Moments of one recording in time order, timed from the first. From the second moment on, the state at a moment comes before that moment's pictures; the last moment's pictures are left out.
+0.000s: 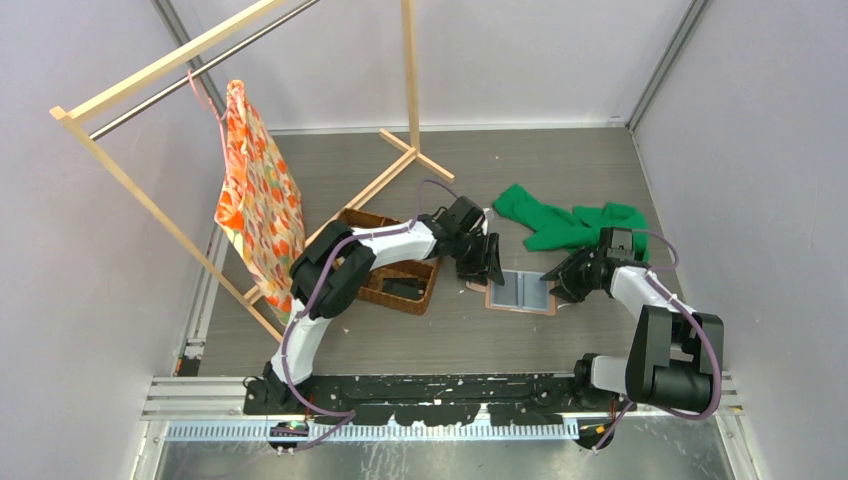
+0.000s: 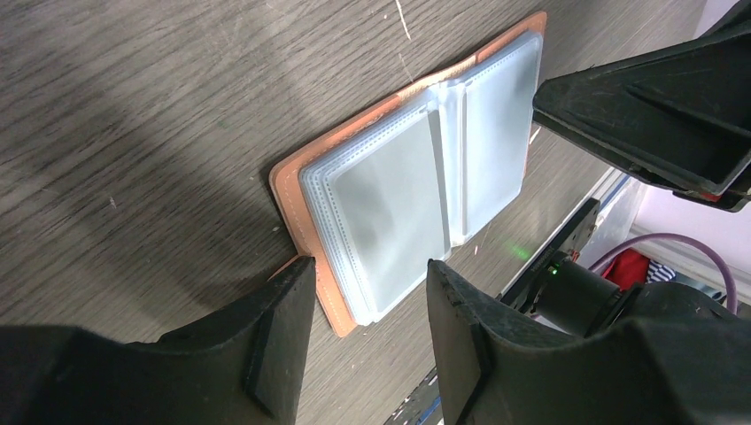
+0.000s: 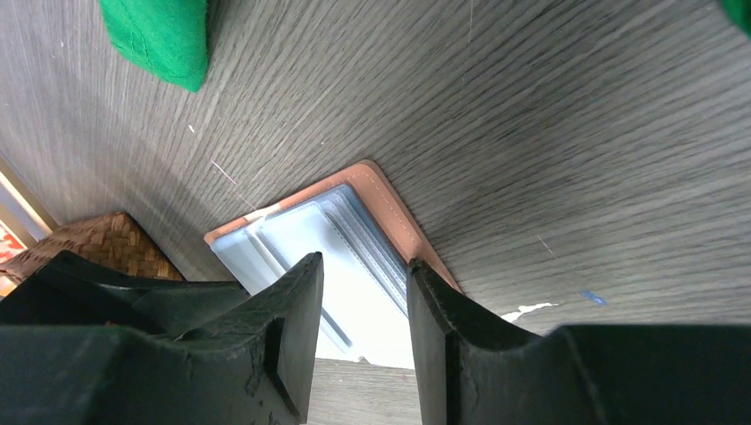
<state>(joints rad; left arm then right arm) -0.85 2.13 1.48 -0.26 0.45 -0.76 -0.18 1.28 0.53 -0.36 -0.35 0.74</state>
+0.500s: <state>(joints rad) -0.85 2.13 1.47 -0.24 0.47 -0.76 -0.19 1.20 0.49 -0.34 -0.42 0.76</state>
